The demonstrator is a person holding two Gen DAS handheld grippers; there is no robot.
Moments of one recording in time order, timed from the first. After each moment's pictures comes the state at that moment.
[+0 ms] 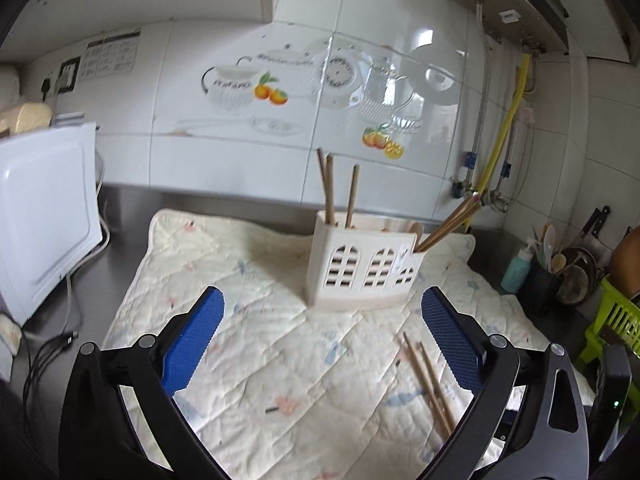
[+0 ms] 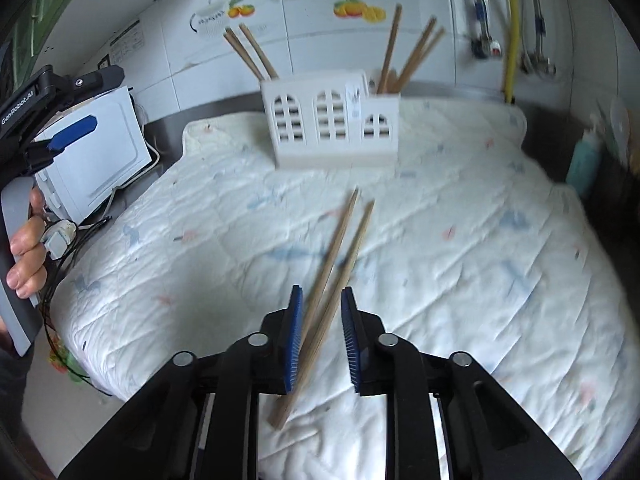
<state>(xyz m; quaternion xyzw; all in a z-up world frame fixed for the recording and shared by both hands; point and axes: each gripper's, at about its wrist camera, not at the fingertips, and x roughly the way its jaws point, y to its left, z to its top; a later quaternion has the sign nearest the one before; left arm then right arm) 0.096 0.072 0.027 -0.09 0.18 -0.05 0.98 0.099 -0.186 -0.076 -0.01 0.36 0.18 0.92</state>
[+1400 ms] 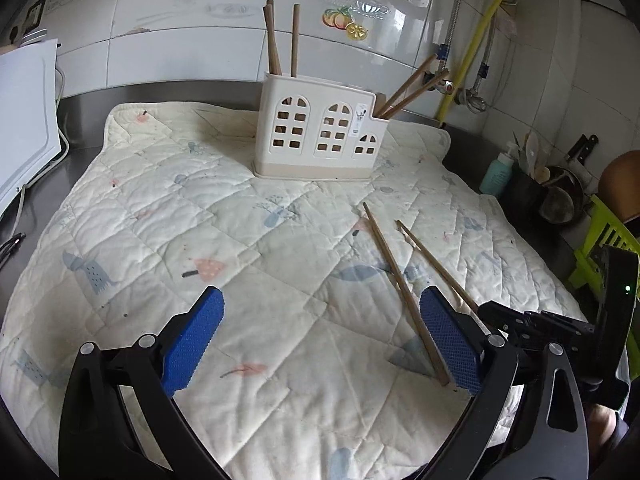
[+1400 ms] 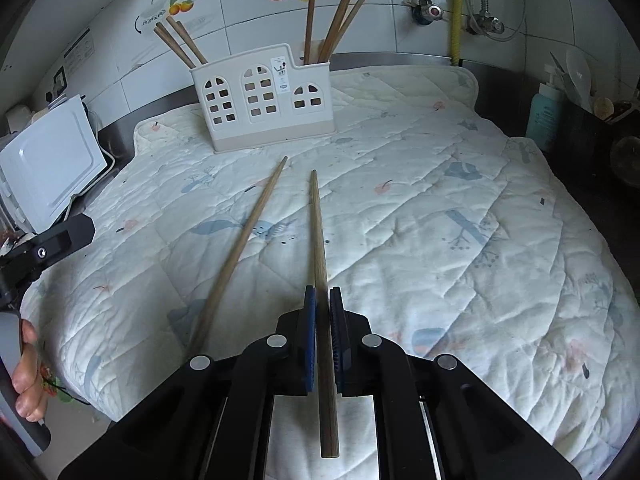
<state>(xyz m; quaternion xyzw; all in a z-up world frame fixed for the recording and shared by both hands) 0.079 0.003 -0.065 -0.08 0.31 -0.11 0.94 0.105 -0.233 -0.101 0.01 0.37 0.11 0.92</state>
